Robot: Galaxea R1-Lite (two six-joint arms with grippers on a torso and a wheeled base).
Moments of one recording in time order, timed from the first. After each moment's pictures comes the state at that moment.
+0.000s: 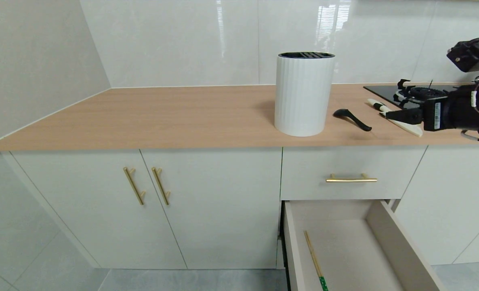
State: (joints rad) left arm 0.00 0.00 0.00 0.00 0.05 -0.01; right arm 0.13 1.55 -1.26 -0.01 0.06 -0.11
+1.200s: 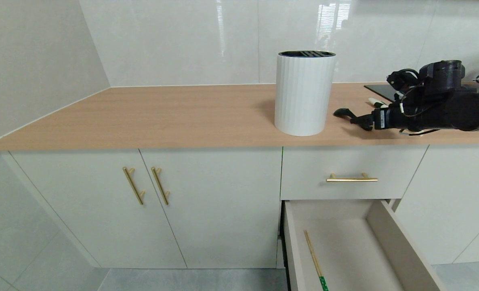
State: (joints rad) left arm 0.00 0.00 0.00 0.00 0.05 -0.01; right arm 0.03 2.05 -1.68 -0.01 0.28 -0.10
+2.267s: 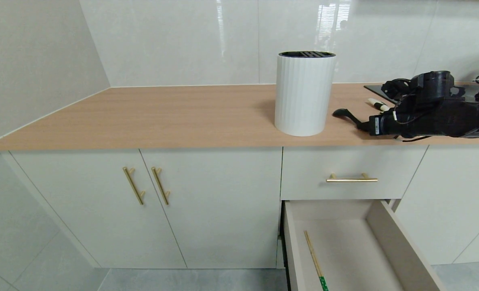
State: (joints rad) left arm 0.00 0.00 0.00 0.00 0.05 -0.01; right arm 0.03 2.10 -1.68 -0.01 0.28 -0.08
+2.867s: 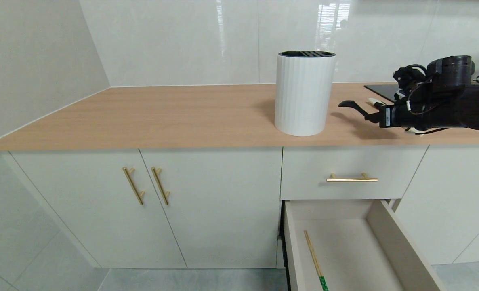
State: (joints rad) left arm 0.00 0.00 0.00 0.00 0.05 -0.01; right arm 0.03 1.98 -1.63 0.00 0.28 -0.08
